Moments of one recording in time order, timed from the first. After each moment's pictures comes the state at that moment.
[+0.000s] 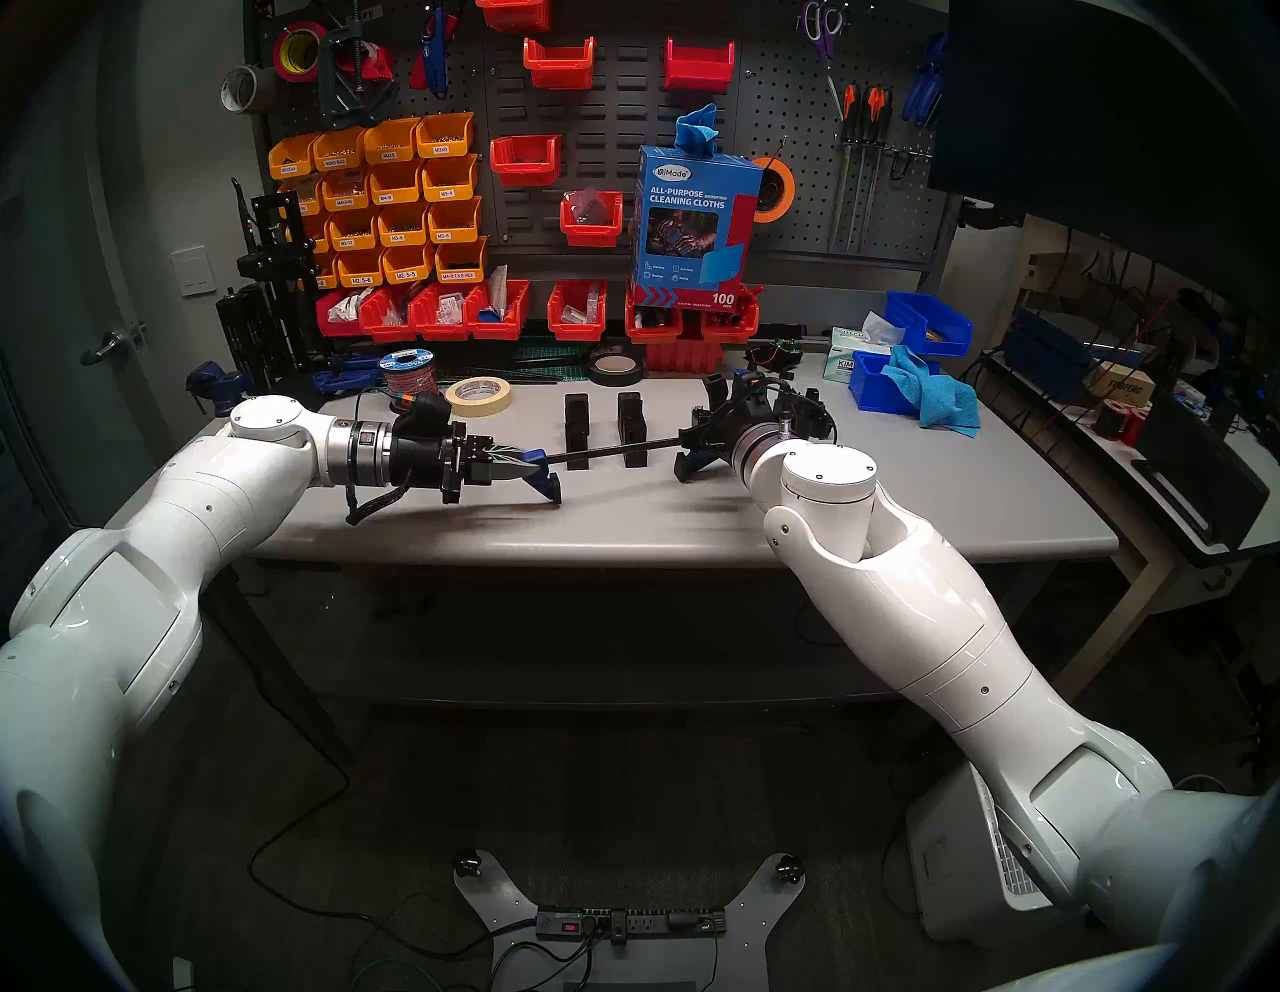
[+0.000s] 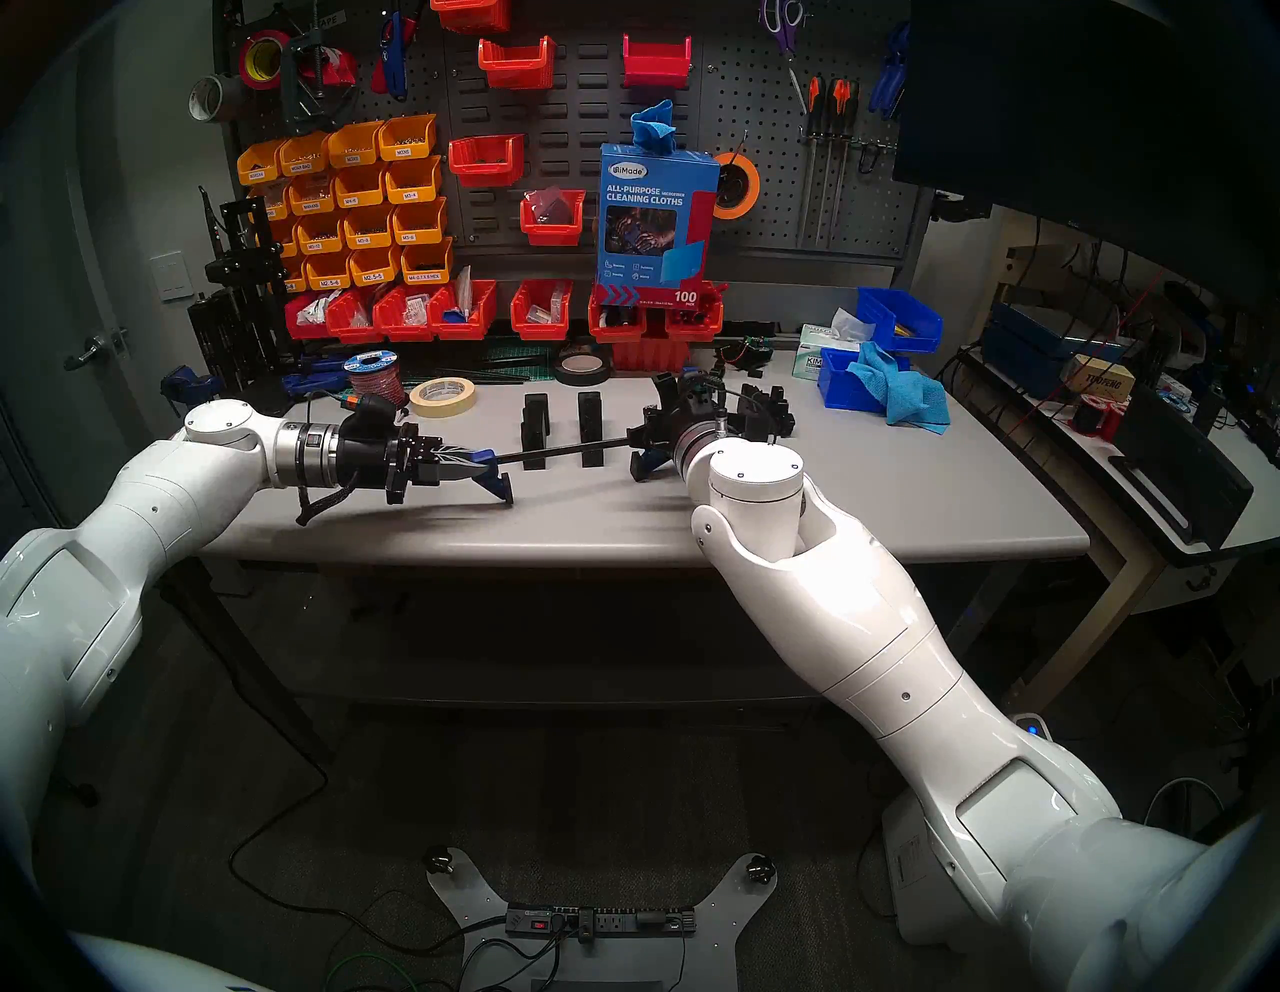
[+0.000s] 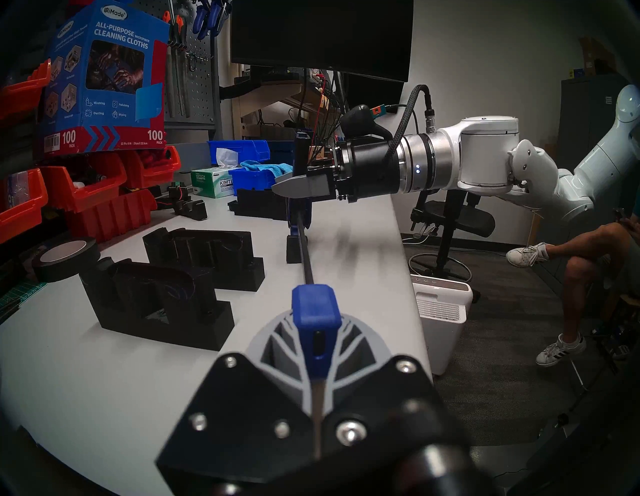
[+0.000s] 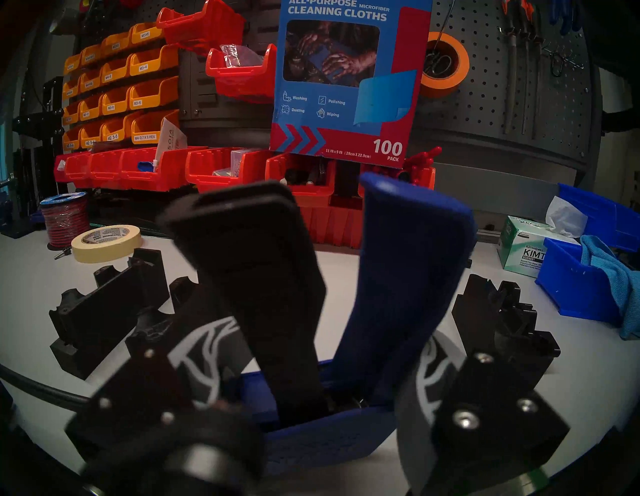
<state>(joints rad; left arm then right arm) 0.53 -0.93 -0.73 -0.59 -0.81 -0.14 -1.48 -1.06 -1.16 0.97 -1.65 0.63 0.46 -0.41</state>
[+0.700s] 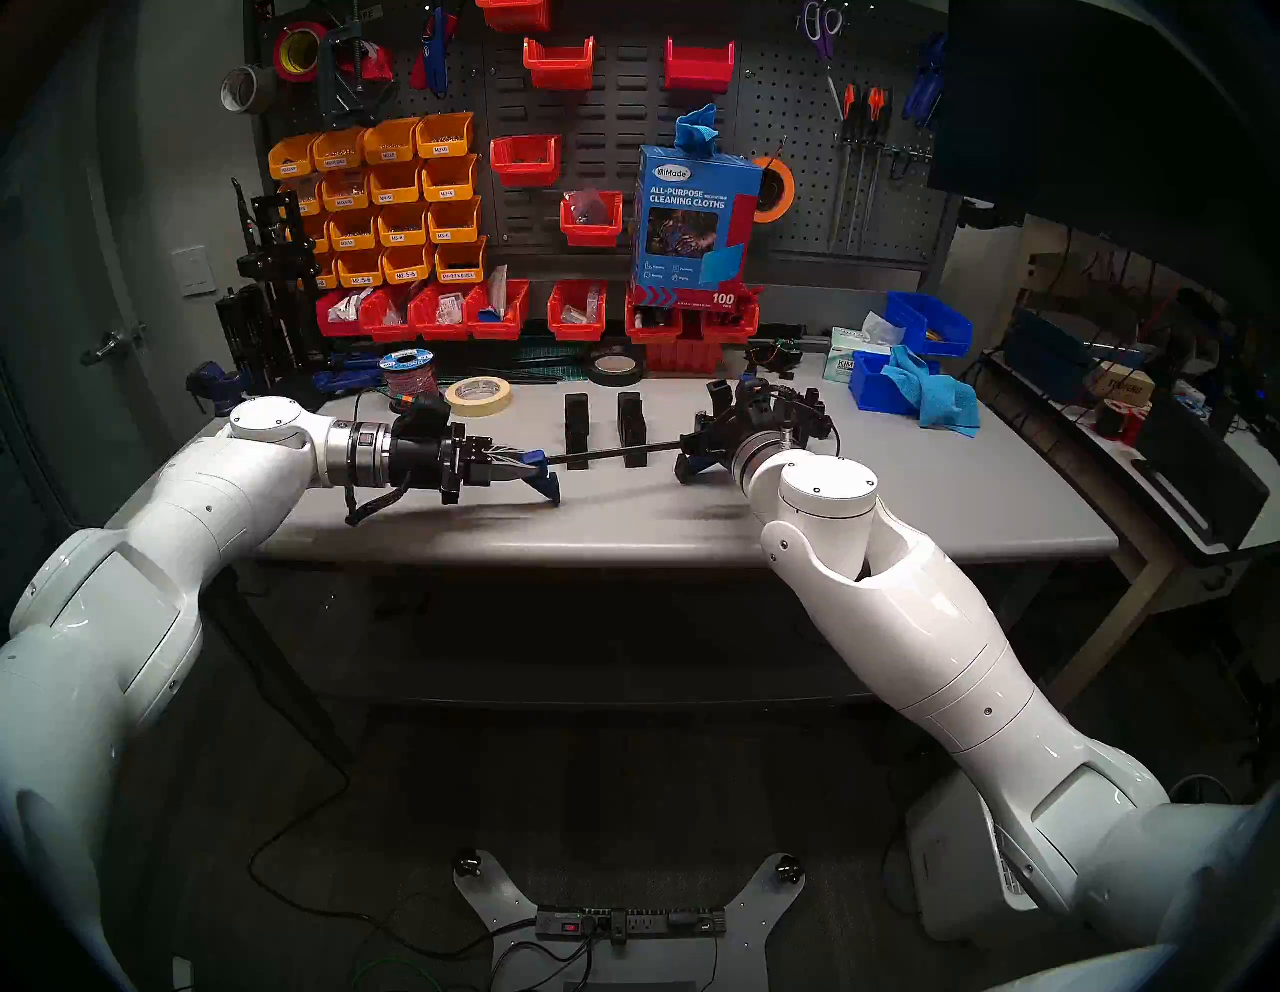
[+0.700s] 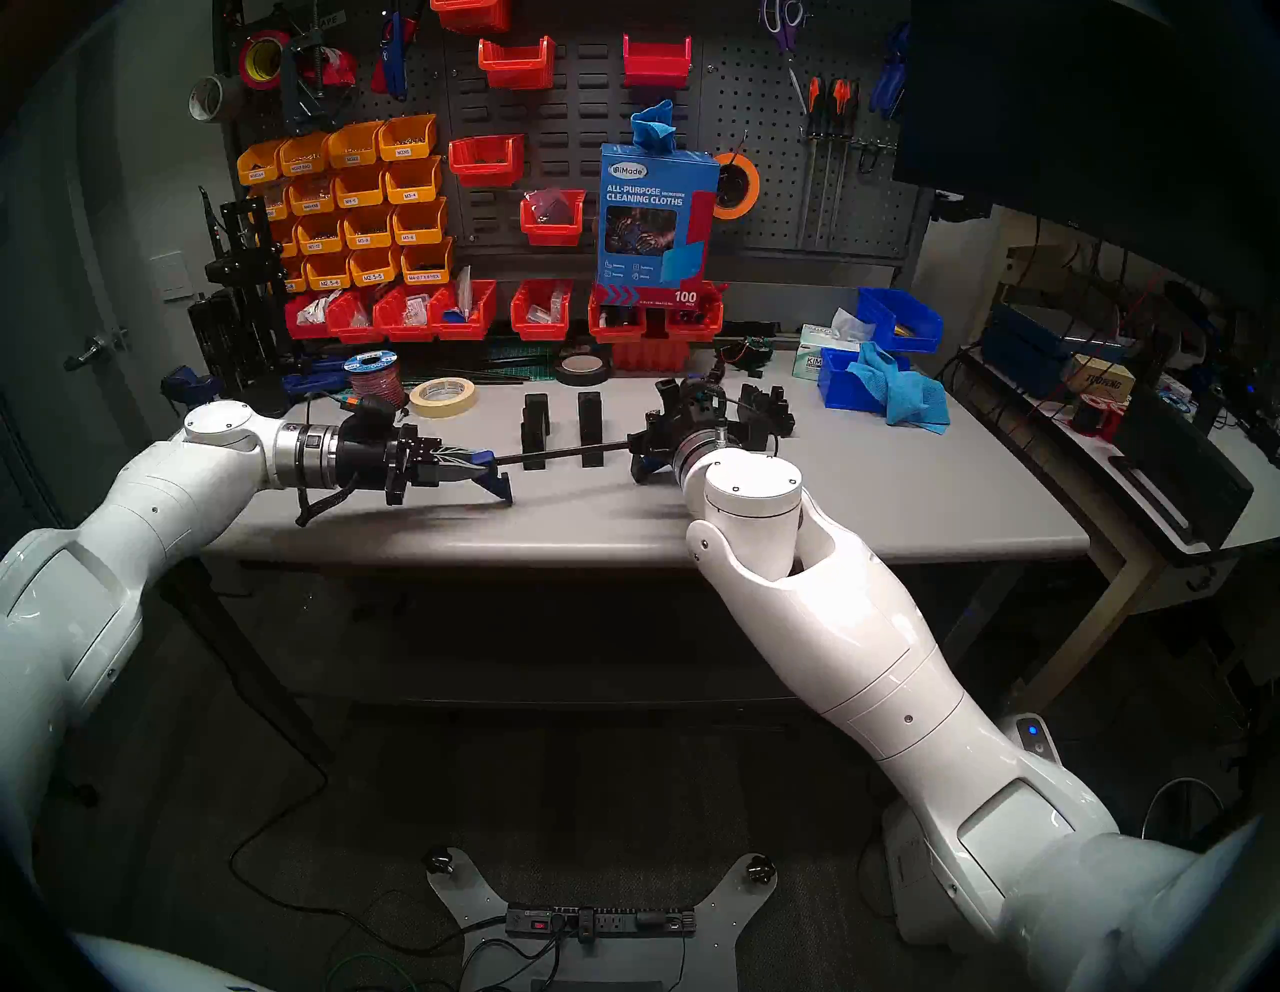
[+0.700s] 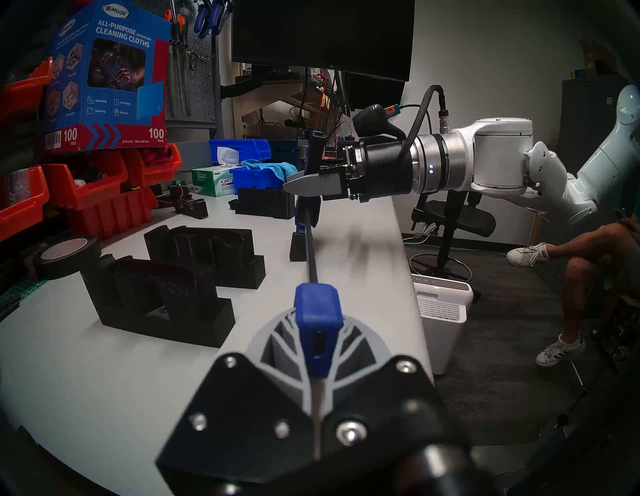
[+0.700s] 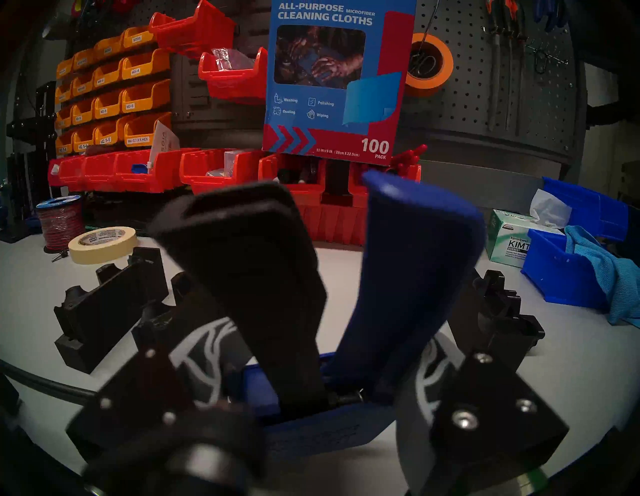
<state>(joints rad) 0.53 -0.93 -0.73 -0.58 -0.81 -0.14 -1.49 -1.11 -1.17 0.98 -1.72 0.63 0.47 -0.49</state>
